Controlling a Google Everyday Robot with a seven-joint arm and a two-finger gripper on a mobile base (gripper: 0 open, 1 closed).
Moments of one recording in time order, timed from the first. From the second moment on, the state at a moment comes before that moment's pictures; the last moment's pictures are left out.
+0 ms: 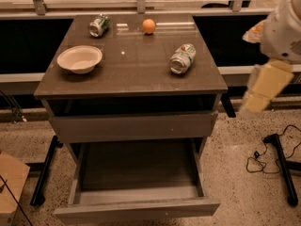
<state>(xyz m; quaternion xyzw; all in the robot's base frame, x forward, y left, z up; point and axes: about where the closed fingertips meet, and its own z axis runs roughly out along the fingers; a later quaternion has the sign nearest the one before) 0.461 -0.197 0.979 -0.60 0.77 -0.03 0.20</state>
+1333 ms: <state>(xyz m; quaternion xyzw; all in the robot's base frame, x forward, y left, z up) 0.587 -0.146 0.968 -0.60 0.75 0.06 0.29</state>
